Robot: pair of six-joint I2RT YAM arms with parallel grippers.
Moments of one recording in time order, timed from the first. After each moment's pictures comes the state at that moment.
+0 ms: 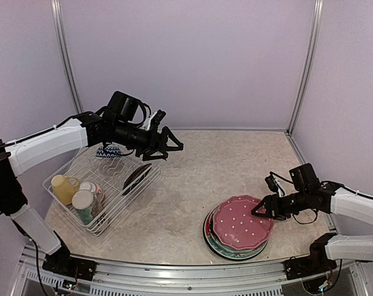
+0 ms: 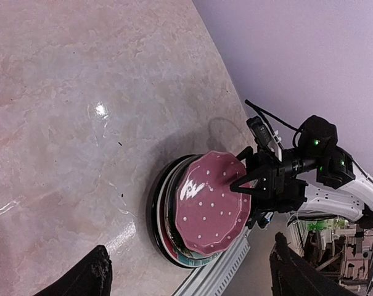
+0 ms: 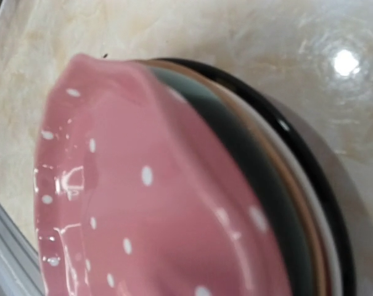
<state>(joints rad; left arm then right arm) -0.68 1.59 1.41 -0.48 0.54 -0.59 0.40 0.98 0.43 -0.38 -0.57 0.46</state>
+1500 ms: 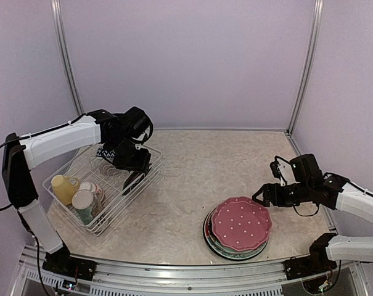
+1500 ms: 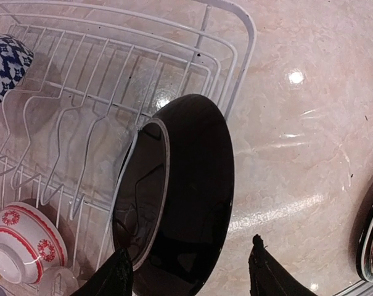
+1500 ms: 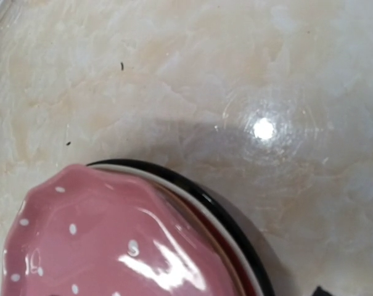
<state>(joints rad) -0.69 1.70 1.50 -1.00 -0.13 -0.45 0.50 0.92 0.55 -0.44 -0.22 0.47</state>
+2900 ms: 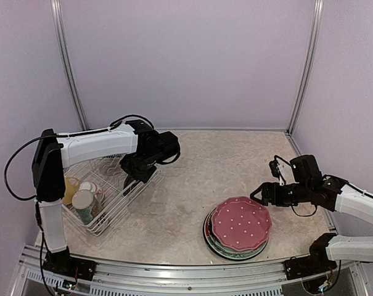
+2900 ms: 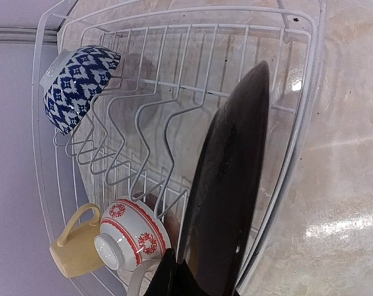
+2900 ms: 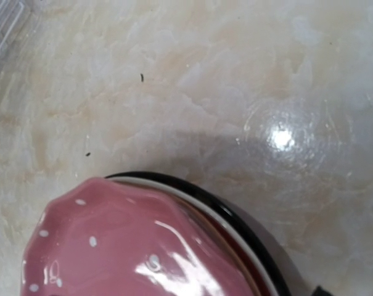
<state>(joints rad) -0.85 1.97 1.68 -1.31 -0.68 -0.43 0.50 0.92 0.53 -0.36 -0.25 0.50</state>
